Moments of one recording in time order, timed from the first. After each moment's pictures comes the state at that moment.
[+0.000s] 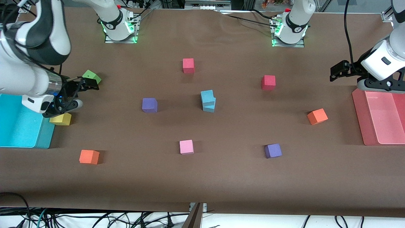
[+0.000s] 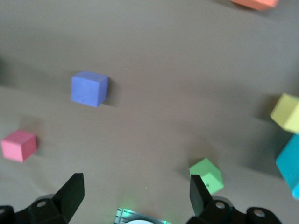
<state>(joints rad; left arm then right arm) -0.13 0.01 0.08 -1.62 -0.01 1.54 0.02 0.66 0.27 -0.63 -1.61 0.20 1.53 -0.21</state>
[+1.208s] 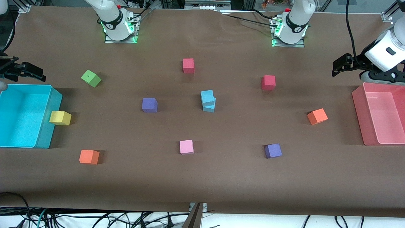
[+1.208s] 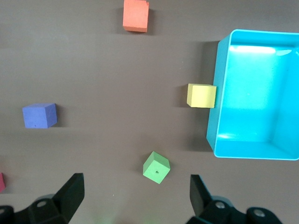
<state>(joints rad) -0.13 -0.03 0.08 -1.66 -0.01 1.55 0.02 0.02 0.04 -0.10 -1.62 -0.04 1.57 -0.12</state>
